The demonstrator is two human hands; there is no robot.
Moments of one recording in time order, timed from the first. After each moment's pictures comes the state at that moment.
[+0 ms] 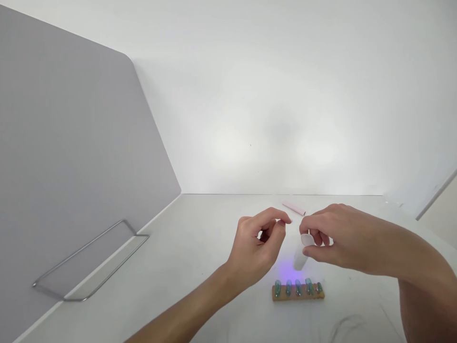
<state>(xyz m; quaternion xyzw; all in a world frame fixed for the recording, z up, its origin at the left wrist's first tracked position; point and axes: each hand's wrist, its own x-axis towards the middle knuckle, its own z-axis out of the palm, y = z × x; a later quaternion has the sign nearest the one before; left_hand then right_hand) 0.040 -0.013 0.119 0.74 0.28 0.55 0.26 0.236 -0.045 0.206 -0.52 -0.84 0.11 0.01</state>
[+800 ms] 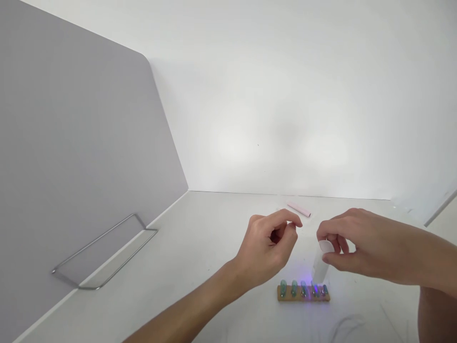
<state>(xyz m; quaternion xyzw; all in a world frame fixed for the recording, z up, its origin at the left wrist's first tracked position) 0.040 -0.011 0.115 0.76 0.27 0.51 0.31 0.245 -0.048 0.205 -0.56 -0.81 0.15 -0.04</state>
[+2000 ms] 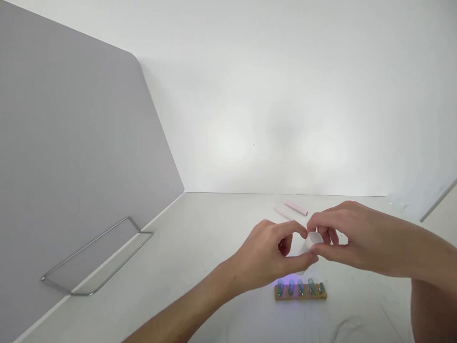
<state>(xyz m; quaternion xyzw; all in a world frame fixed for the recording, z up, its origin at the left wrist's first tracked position) 0.038 -0.014 0.126 0.83 0.33 0.29 0.35 0.242 -0.043 0.203 -0.53 -0.83 0.14 0.01</state>
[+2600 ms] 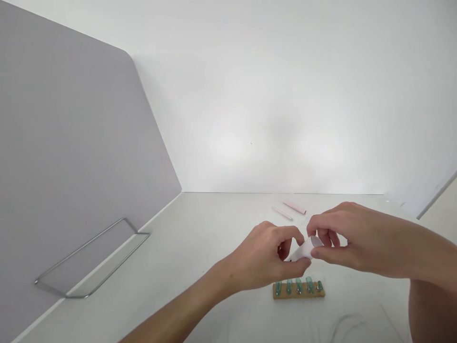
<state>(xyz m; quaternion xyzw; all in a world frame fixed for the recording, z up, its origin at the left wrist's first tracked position) 0.034 -0.010 0.125 0.84 0.32 0.22 0.37 0.244 -0.045 0.204 -0.53 -0.84 0.15 0.00</state>
